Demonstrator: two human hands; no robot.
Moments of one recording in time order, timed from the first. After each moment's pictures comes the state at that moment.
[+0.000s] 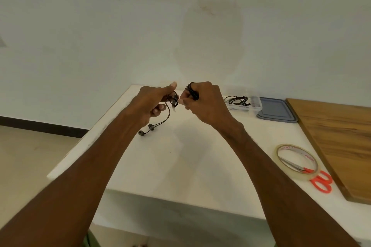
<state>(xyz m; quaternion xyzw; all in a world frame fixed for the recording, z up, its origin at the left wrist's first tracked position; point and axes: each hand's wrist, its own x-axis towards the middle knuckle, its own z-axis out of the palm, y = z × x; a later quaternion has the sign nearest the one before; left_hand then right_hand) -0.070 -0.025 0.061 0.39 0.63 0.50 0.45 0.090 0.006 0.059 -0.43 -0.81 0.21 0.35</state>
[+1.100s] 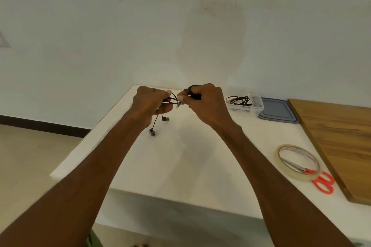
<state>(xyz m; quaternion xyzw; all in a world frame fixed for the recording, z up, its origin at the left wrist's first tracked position) -0.070 -0.020 0.054 0.35 0.65 0.55 0.38 0.089 0.004 0.053 -0.43 -0.78 0.23 0.40</state>
